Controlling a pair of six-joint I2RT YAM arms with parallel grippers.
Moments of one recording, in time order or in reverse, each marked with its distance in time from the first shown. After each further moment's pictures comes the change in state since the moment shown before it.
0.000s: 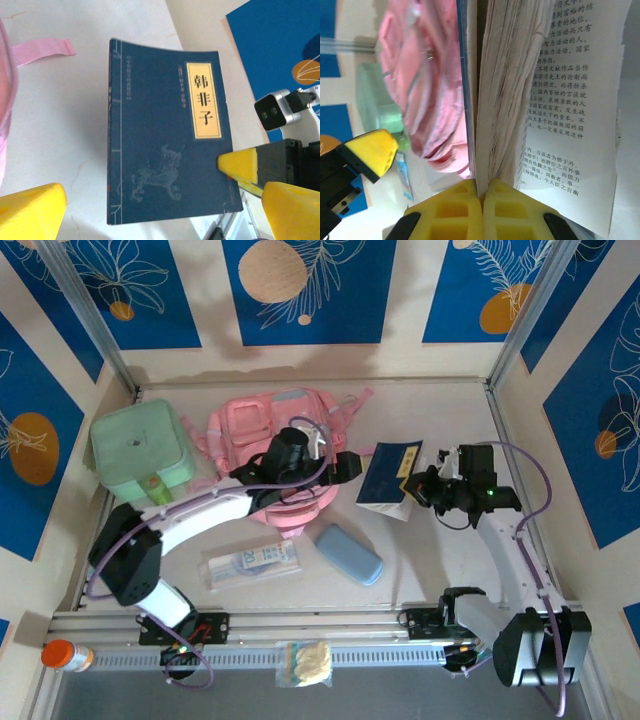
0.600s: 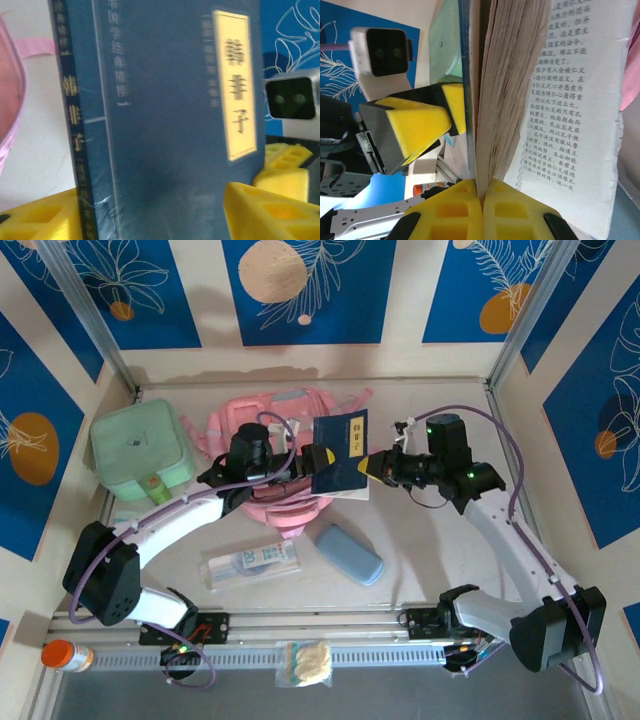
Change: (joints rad) left arm 0.147 -0.113 -0.120 0.116 0.235 -0.103; right arm 0.273 0.115 0.207 0.117 -0.112 0.019
